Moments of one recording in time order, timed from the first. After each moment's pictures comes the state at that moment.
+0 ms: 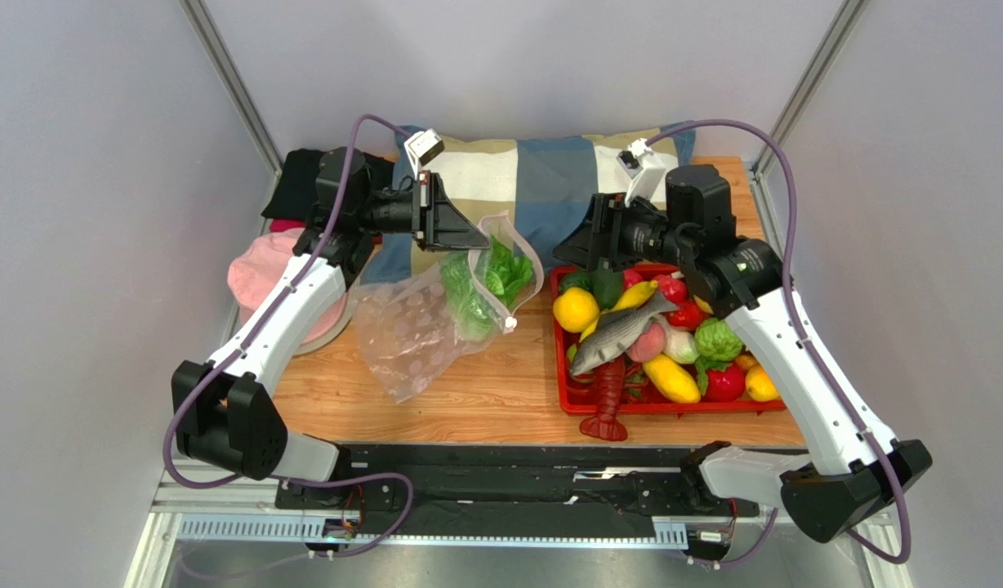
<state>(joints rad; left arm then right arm) -0.29 1.41 1.23 0.16 1.27 -1.07 0.46 1.20 1.42 -0.64 -0.43 0.39</state>
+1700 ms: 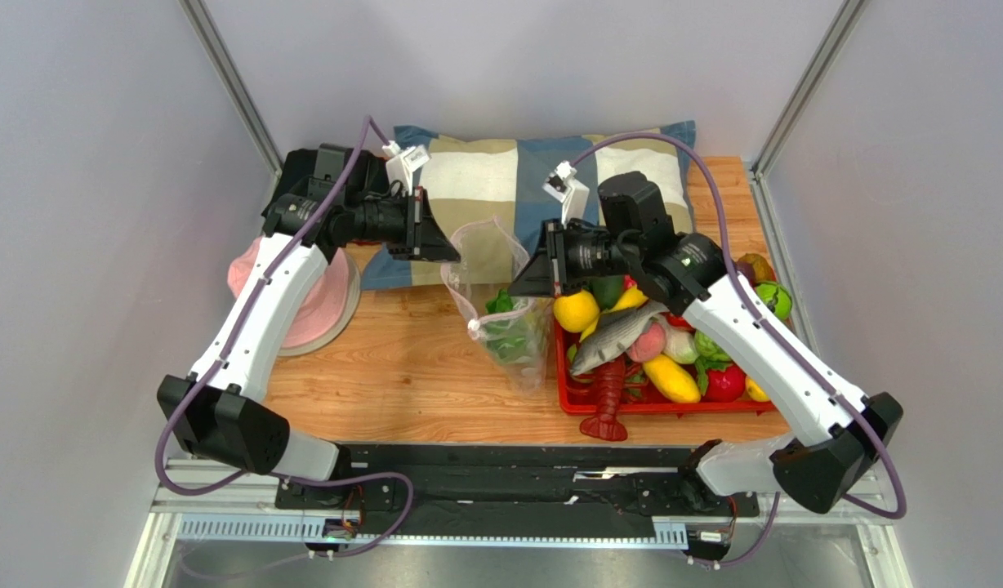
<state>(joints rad) -0.27 1.43 1.54 -0.86 0.82 -0.30 0.63 1.35 1.45 -0.62 -0.59 0.54</state>
